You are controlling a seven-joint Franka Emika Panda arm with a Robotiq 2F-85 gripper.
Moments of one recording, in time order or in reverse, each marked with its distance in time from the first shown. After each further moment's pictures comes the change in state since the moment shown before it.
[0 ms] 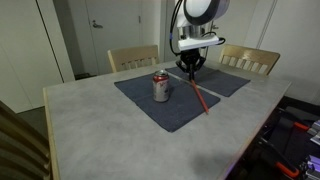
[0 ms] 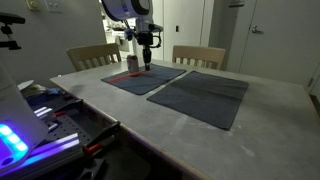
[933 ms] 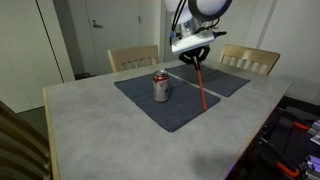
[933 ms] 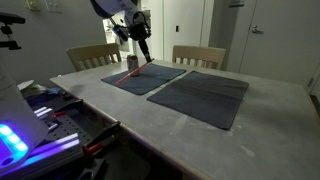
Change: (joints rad) arm 0.114 -0.071 -0.007 0.001 -0.427 -0.207 0.622
